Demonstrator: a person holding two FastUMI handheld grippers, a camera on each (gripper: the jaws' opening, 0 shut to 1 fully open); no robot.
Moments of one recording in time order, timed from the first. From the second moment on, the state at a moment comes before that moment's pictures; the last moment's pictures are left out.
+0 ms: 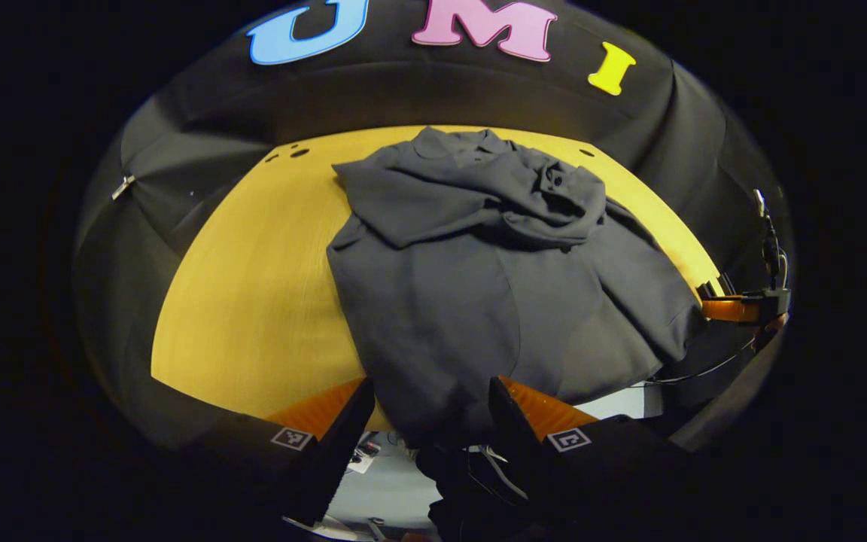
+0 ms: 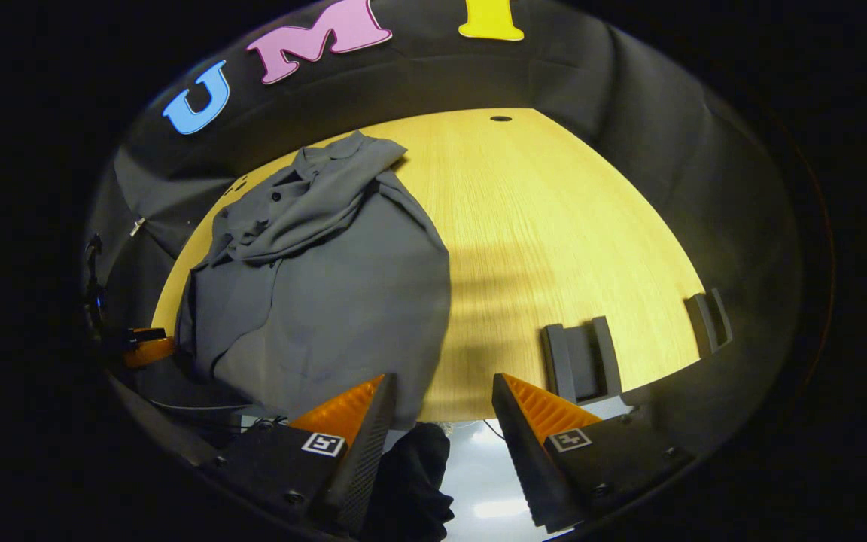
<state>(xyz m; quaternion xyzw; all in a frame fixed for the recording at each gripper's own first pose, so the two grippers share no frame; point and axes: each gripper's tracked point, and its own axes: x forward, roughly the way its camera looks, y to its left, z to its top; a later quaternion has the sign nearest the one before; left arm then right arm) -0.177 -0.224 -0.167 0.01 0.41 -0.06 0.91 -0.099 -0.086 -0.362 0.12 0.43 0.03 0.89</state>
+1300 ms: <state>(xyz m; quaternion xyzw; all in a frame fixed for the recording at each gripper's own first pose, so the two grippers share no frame) -0.129 -0.240 -0.149 -0.01 0.40 -0.13 0.91 -0.031 -0.013 -0.310 0.08 0.38 0.08 0.92</state>
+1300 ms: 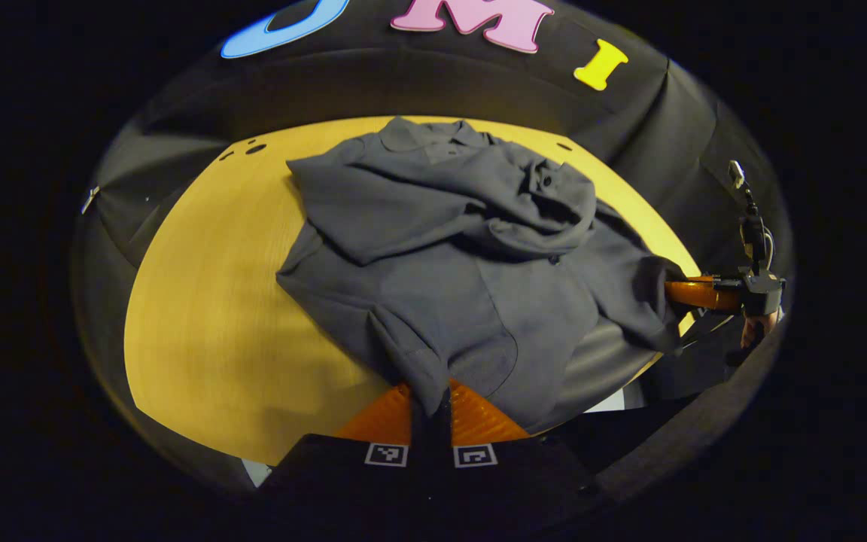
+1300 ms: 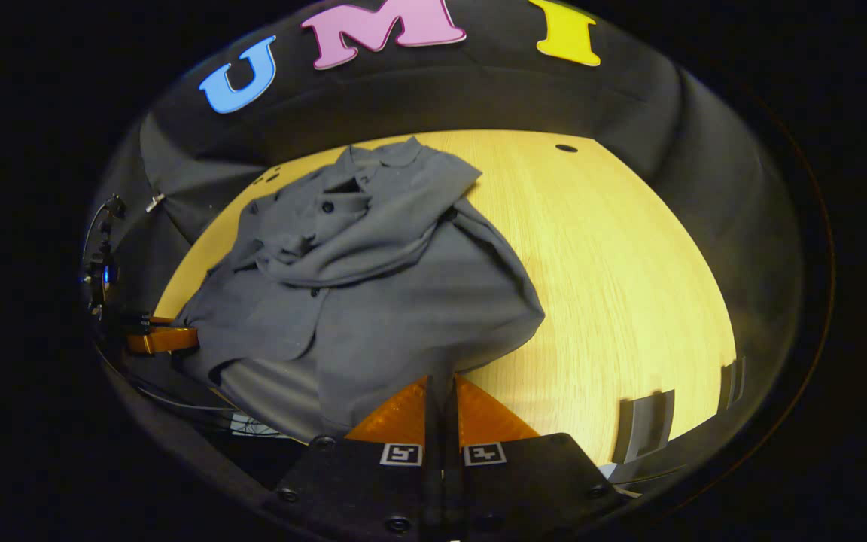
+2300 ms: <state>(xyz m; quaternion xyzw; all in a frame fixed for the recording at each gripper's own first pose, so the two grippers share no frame) 0.033 -0.231 0.025 -0.04 0.22 -0.12 0.97 0.144 -0.043 -0.134 0.12 0.17 0.04 0.98</state>
